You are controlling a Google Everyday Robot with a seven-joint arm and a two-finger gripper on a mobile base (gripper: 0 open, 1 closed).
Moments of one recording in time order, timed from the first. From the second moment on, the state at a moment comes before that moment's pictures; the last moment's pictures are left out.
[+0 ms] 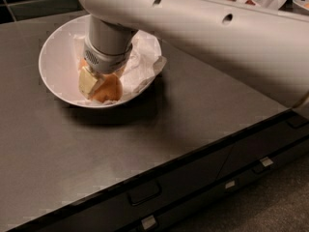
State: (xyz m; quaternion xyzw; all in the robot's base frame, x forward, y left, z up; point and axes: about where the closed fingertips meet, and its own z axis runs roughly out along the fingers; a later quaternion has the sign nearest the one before) arm 0.554 0.125 0.884 -0.42 0.88 0.10 0.19
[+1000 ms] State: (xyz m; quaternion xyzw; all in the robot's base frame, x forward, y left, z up) arm 0.546 0.116 0.858 -0.37 0.89 0.13 0.24
